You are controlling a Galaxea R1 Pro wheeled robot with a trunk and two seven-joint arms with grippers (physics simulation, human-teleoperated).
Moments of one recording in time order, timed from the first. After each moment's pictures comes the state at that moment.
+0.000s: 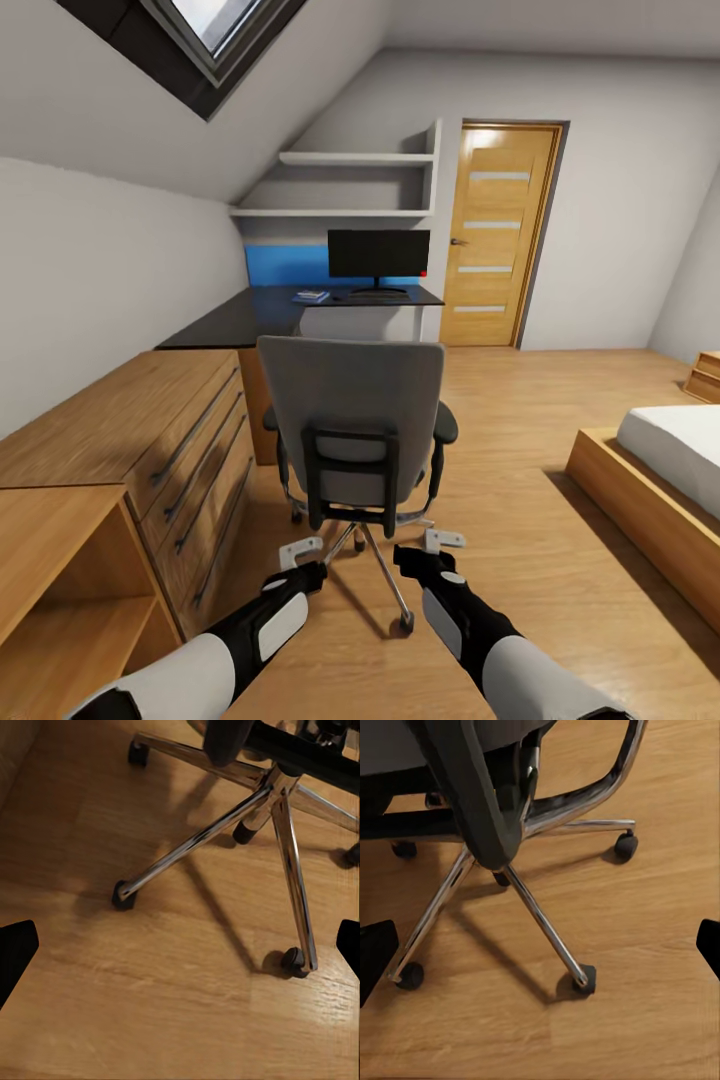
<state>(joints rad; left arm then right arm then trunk) -0.69 -0.11 -0.78 -0.35 1.01 -0.01 0.41 -0.67 0.16 0.23 -0.36 -0.31 0.01 -0.19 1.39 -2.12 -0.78</state>
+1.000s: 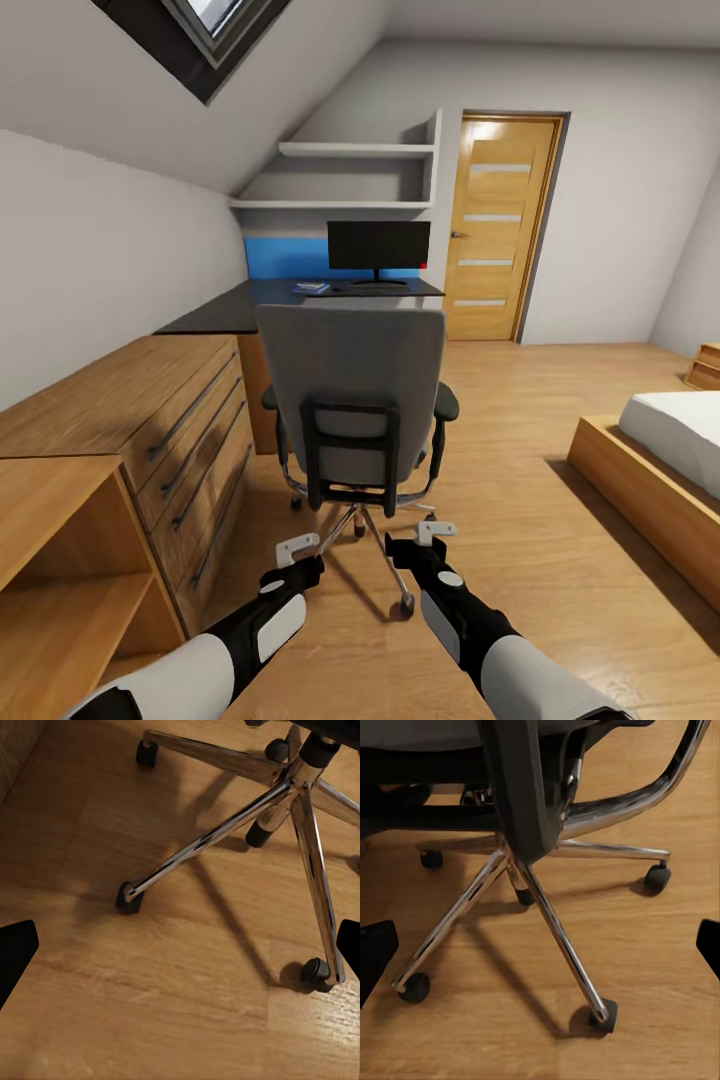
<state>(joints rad) -0.70 -0.11 -0.78 -0.34 1.00 -0.08 0.40 -0.67 0.16 0.23 -0.36 -0.22 -0.10 -0.10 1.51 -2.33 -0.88</state>
